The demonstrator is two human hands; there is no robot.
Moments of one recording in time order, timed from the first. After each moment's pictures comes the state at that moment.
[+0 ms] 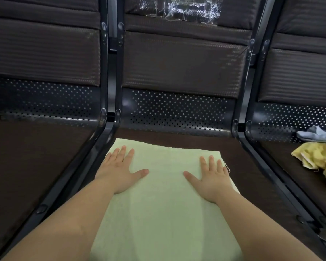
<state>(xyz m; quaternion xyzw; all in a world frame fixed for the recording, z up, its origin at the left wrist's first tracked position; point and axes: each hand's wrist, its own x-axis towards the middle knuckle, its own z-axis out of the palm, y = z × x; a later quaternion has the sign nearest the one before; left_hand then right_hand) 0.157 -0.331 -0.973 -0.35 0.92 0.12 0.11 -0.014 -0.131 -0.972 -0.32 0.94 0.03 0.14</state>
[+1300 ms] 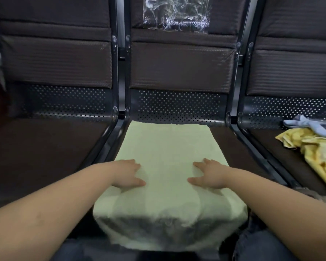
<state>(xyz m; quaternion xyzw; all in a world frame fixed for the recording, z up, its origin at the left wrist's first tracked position) 0.229 -0.269 -0.903 -0.24 0.92 0.11 0.28 0.047 -0.077 -0.912 -0.39 0.88 0.08 0.26</state>
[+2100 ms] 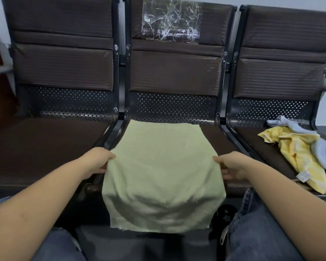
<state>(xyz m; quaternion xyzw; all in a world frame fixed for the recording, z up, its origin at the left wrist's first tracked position) 0.290 -0.275 -0.894 -0.51 0.65 0.55 -0.07 0.048 -0.004 -0.877 -0.04 0.80 -0.45 0.38</state>
